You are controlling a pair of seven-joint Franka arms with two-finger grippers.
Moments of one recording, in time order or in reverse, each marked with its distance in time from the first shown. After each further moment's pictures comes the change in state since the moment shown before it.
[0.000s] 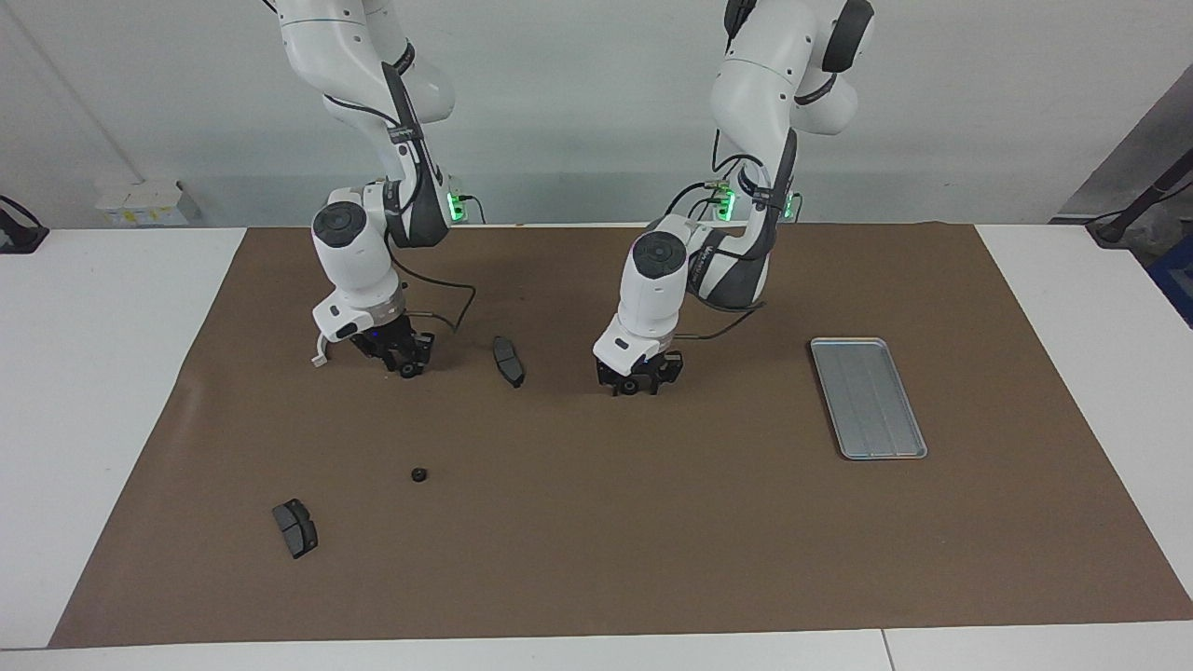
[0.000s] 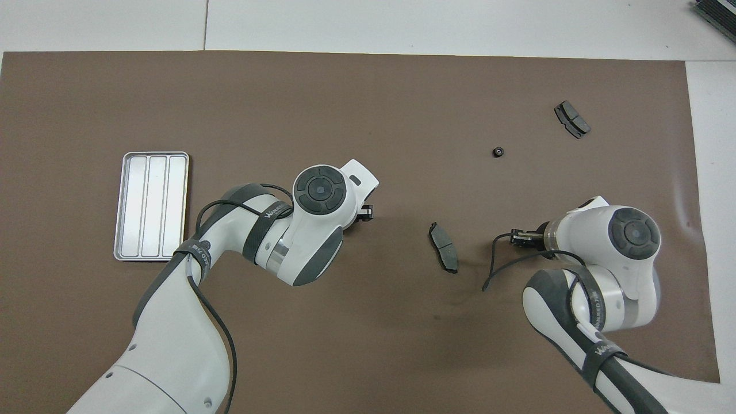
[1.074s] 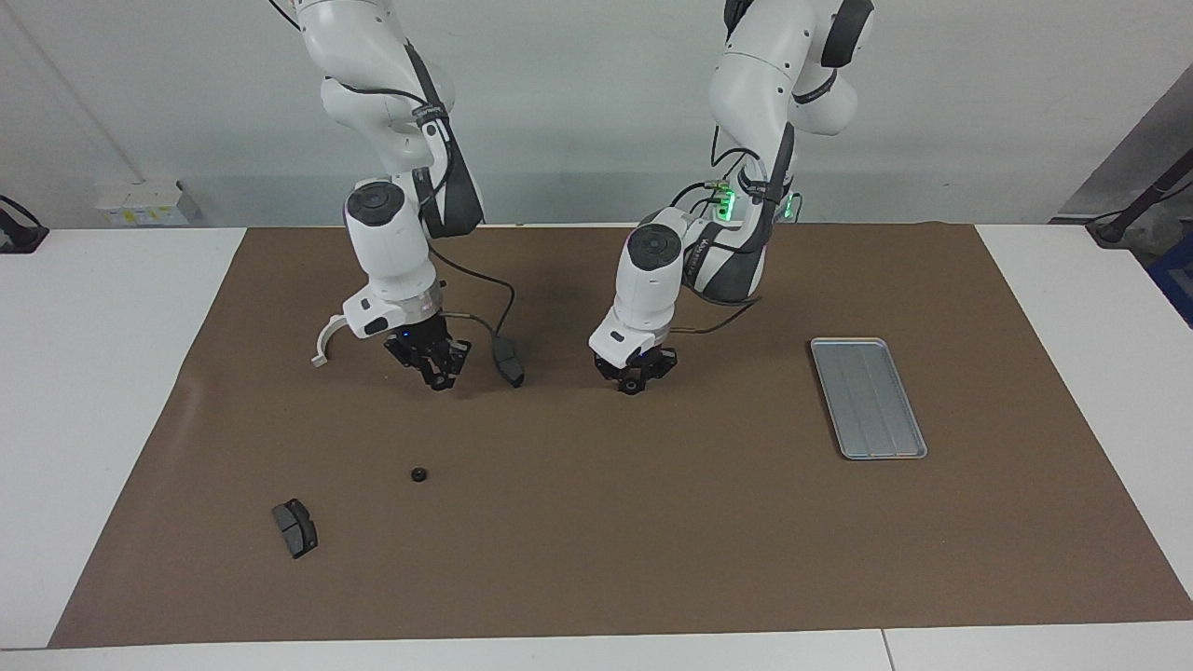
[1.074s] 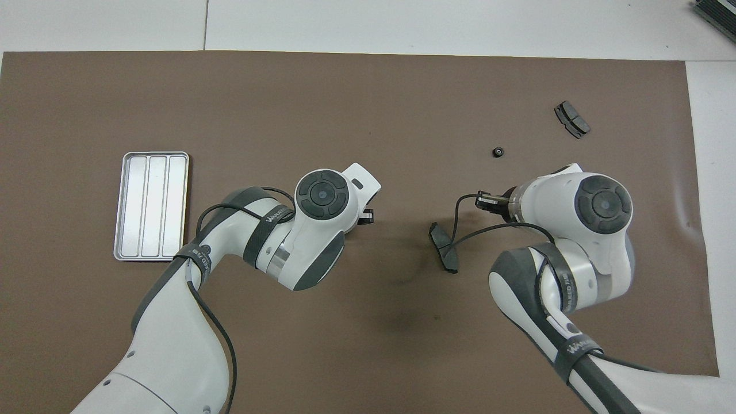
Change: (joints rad) left arm -0.007 -0.016 0.006 -0.012 0.000 -0.001 -0.004; right arm 0.134 0.052 0.016 0.232 0.002 -0.061 0.264
